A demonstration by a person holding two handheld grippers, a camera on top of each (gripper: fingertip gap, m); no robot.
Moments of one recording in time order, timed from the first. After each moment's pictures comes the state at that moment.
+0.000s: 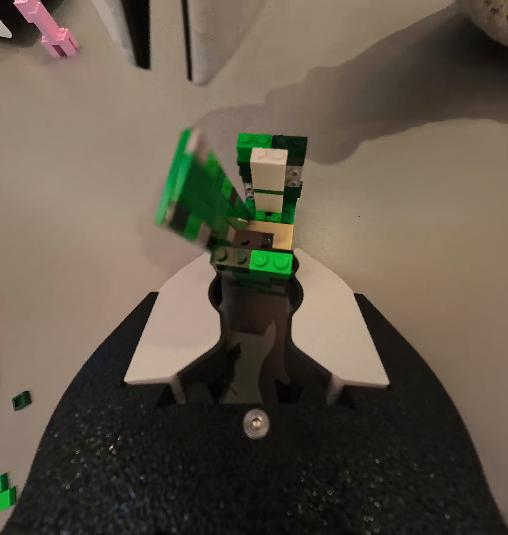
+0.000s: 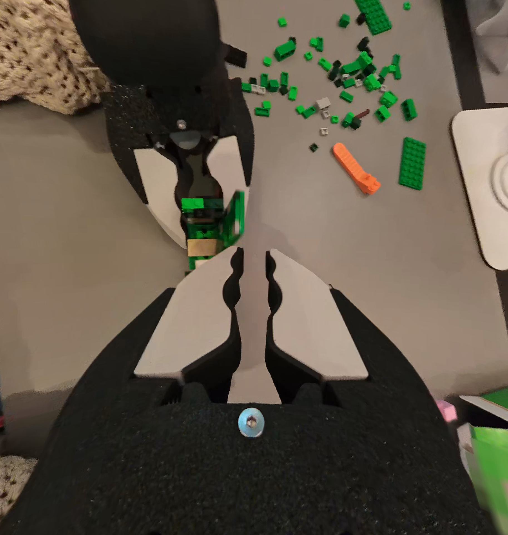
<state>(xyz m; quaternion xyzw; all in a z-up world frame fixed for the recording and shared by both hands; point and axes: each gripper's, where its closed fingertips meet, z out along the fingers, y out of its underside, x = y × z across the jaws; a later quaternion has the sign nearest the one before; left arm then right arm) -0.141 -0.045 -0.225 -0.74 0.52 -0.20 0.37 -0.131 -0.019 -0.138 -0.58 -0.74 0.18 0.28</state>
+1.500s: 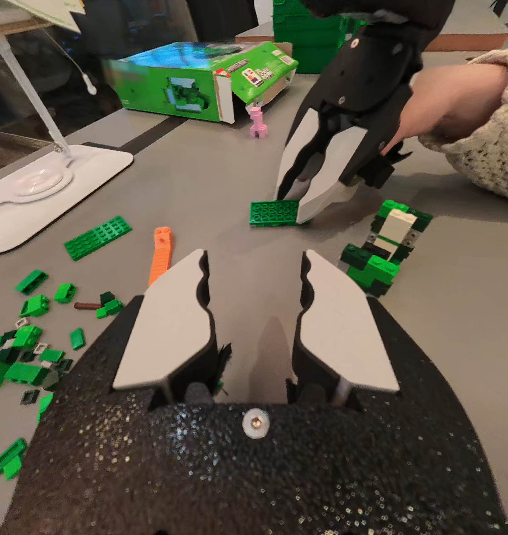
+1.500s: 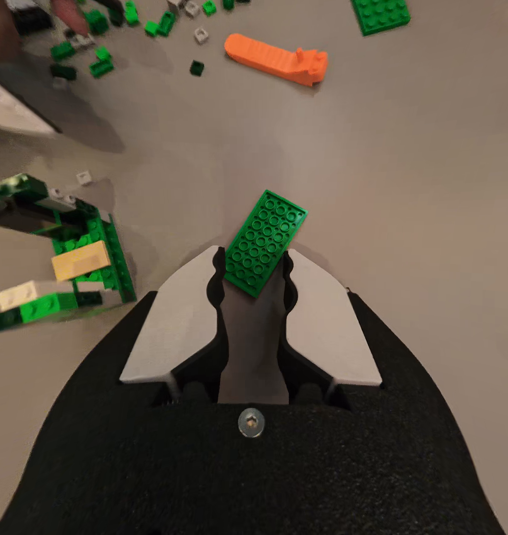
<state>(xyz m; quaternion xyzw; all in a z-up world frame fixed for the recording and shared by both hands) -0.228 0.006 -0.171 -0.74 0.33 -0.20 0.55 -0.141 0.049 -0.222 -0.76 -0.56 0.21 0.25</state>
